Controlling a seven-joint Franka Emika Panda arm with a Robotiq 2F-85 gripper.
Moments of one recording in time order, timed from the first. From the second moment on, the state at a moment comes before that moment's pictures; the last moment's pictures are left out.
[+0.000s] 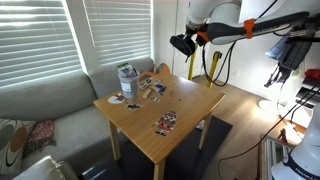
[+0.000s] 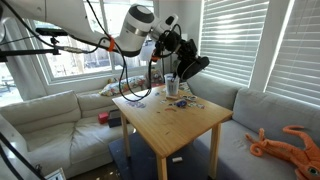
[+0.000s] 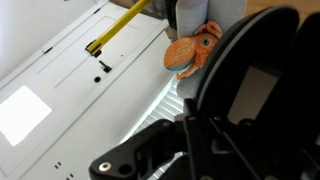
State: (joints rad) arm 0.04 -0.09 -0.07 -1.85 -1.03 2.15 0.62
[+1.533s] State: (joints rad) arm 0.08 0.02 0.07 -2.04 -1.36 1.75 0.38
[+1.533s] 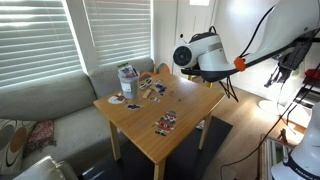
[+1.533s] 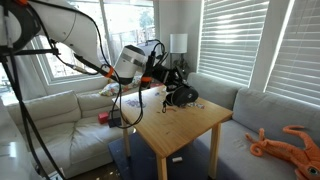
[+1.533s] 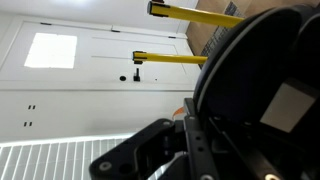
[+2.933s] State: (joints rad) arm 0.25 0.45 0.15 -1.84 -1.71 1.02 -0.13
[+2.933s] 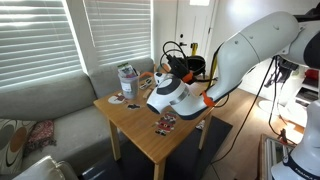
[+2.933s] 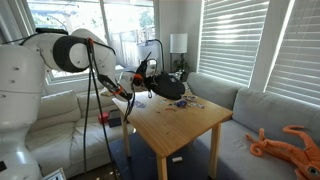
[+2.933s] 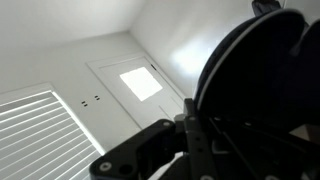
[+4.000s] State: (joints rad) arm 0.24 0.35 0.15 -1.88 -1.91 1.67 -0.63
